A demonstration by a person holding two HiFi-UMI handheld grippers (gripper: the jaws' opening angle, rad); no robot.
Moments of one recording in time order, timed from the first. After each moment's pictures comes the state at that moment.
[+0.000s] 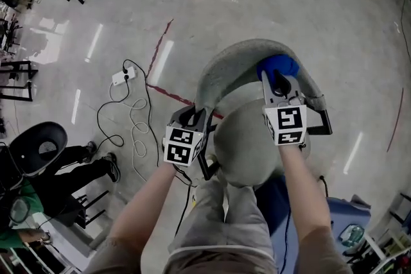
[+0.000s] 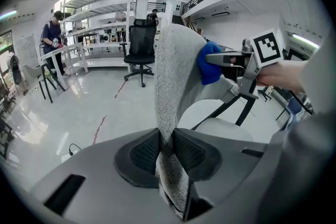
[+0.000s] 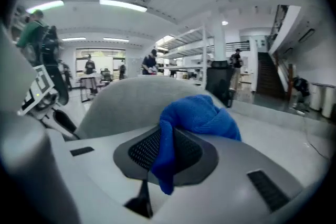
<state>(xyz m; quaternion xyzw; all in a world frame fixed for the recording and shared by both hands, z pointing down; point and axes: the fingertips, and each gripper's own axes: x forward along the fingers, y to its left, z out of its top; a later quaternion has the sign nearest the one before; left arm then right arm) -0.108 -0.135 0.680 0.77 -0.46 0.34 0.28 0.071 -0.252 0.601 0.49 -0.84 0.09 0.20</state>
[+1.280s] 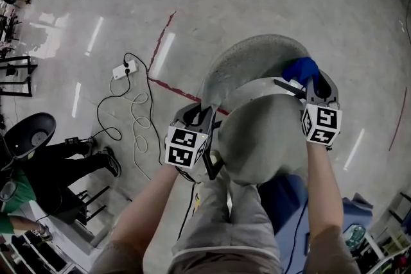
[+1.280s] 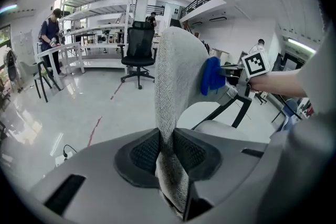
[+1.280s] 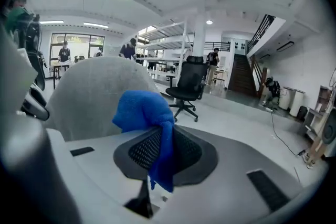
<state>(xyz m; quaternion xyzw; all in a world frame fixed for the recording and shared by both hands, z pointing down) -0.108 -0.131 0.676 0.79 -0.45 0.32 0.28 0.192 -0.255 0.628 0.60 -0.76 0.10 0.24</state>
